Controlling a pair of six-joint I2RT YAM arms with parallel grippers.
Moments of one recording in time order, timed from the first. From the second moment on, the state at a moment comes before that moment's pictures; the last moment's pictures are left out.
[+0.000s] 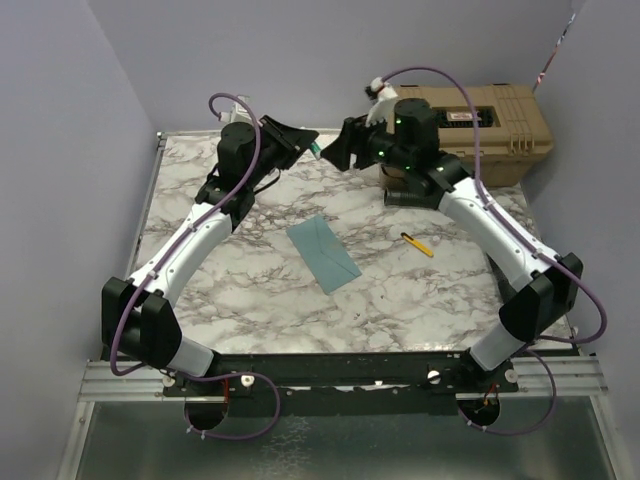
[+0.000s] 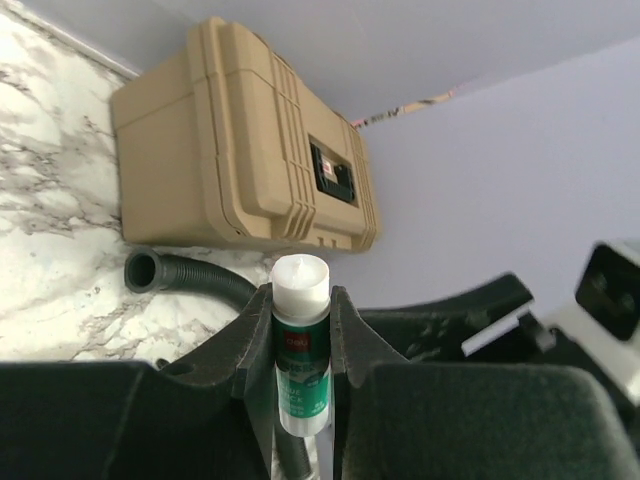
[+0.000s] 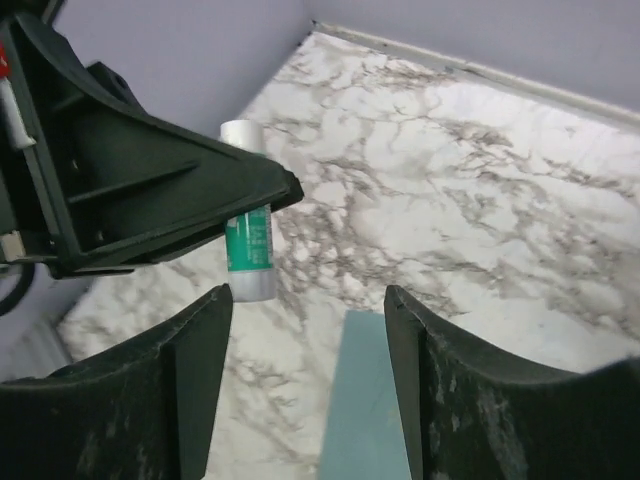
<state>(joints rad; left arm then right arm) -0.40 1.45 1.28 0.10 0.12 -1.13 0.62 1.65 1.66 -0.26 -0.20 0.19</state>
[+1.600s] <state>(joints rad) -0.35 1.44 1.28 0.69 0.65 -1.09 0.47 1.62 1.39 0.66 -0.91 1.10</state>
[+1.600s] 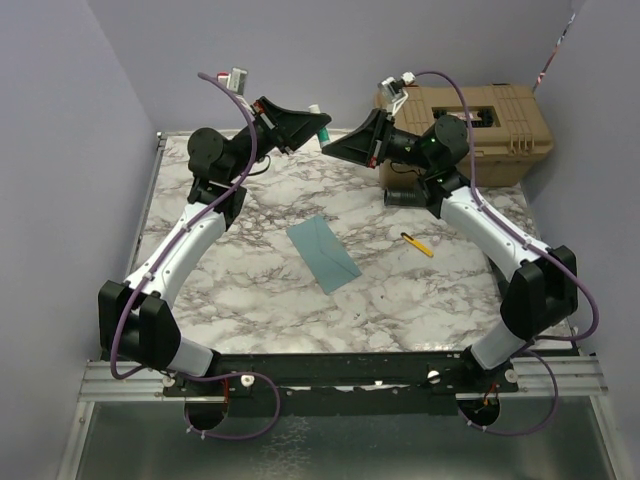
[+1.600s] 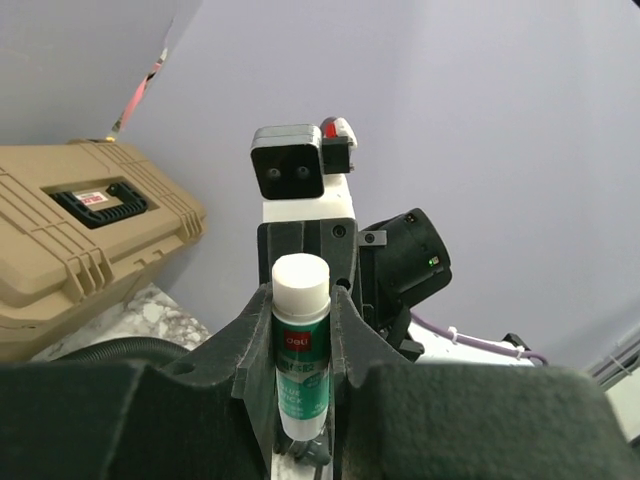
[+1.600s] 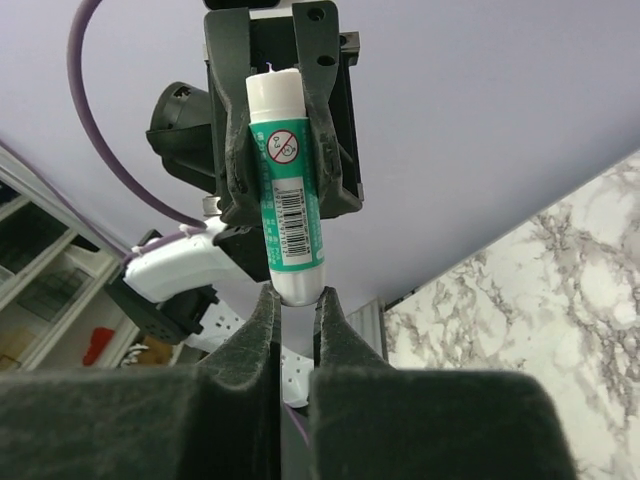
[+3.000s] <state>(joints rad) -0.45 1.35 1.18 0.75 0.64 -0.73 0.49 1.36 1.13 0.36 -0.74 0.46</state>
